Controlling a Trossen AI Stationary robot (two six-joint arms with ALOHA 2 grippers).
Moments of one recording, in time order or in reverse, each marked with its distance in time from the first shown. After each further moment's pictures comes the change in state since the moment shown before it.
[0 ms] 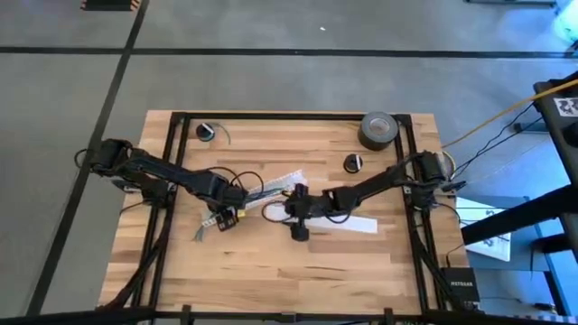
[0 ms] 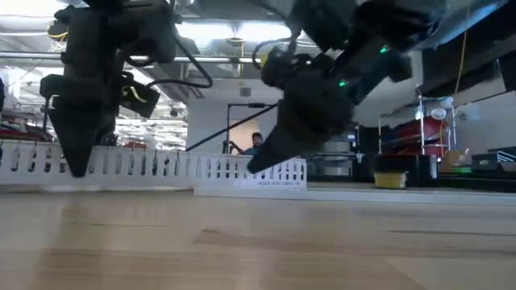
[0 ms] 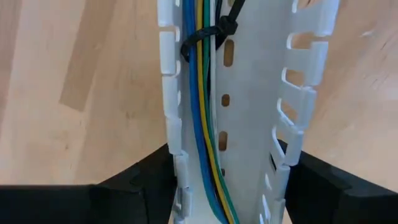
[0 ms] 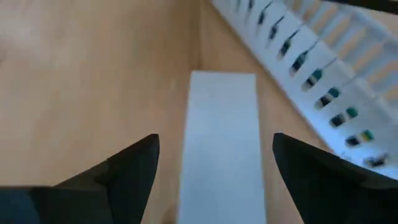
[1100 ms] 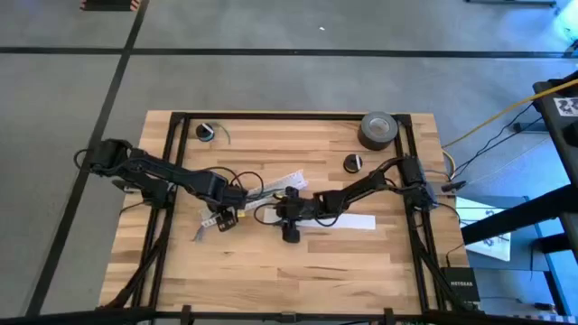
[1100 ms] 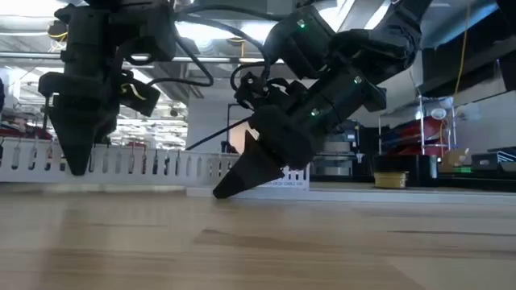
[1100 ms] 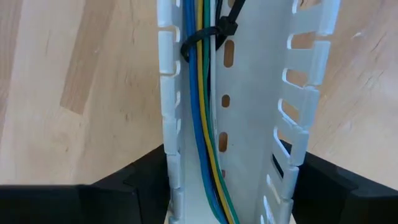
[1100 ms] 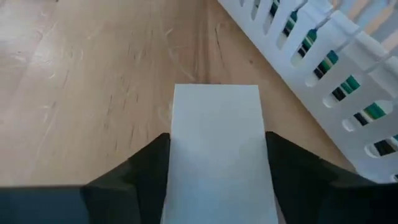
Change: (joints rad) left arm 0.000 -0.004 0.004 0.003 0.002 -0.028; right arm -0.010 0.159 0.073 0.075 0.007 -0.036
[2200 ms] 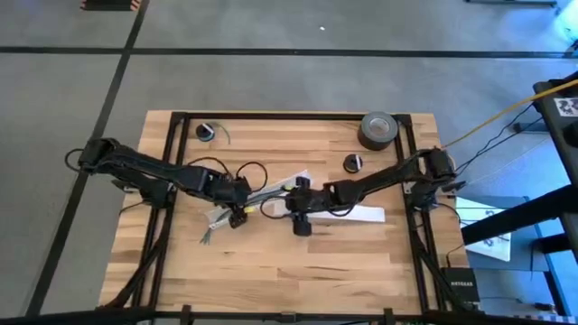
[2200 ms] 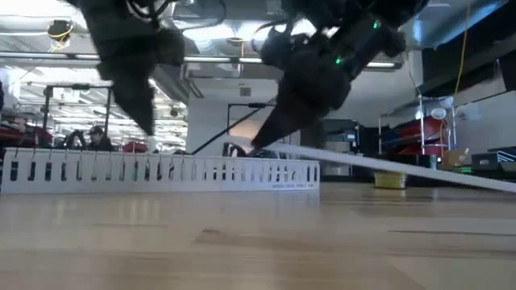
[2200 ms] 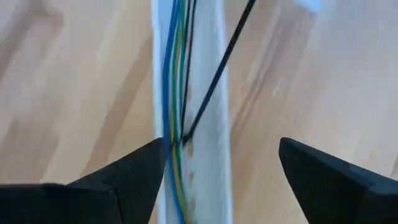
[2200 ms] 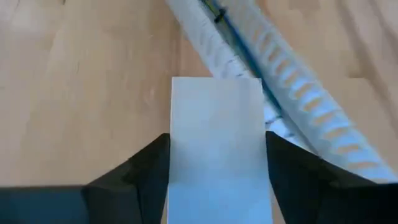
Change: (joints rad) left arm -0.019 -0.107 0.066 0.268 -0.175 0.093; right arm -0.001 -0.319 -0.004 -0.396 0.065 -0.048
